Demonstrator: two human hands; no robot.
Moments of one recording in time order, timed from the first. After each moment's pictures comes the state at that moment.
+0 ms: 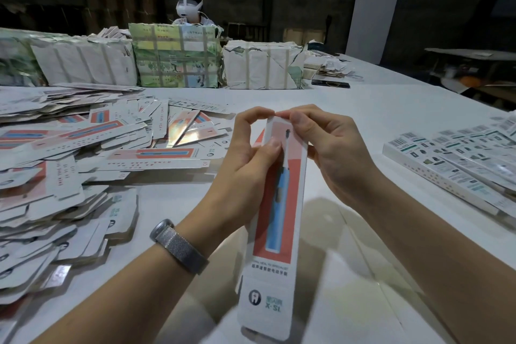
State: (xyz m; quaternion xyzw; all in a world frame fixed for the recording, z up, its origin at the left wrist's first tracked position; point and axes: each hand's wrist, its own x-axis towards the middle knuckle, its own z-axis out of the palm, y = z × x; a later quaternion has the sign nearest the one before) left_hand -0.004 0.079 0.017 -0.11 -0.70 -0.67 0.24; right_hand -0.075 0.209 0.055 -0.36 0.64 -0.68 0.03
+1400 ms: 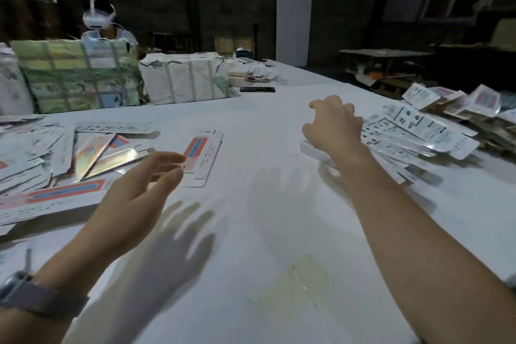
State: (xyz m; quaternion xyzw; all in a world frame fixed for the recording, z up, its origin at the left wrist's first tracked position) left_hand -0.009 0.047 0.018 0.01 -0.85 -0.48 0.19; right_hand -0.190 0.318 0.068 -0.01 0.97 -0.15 -0.17
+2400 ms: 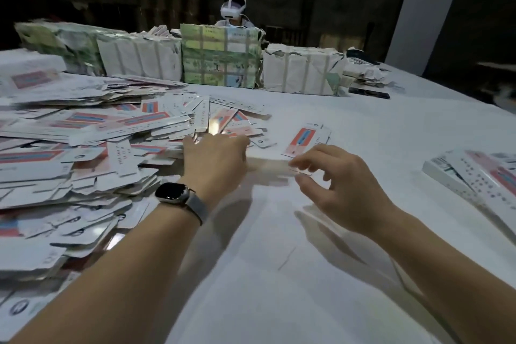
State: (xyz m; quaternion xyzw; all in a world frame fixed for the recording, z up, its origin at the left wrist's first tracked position) left_hand 0.004 0.003 0.022 0.22 -0.95 0.00 0.22; right_hand -0.076 0.202 0.018 -0.52 0.77 -0.33 -0.18
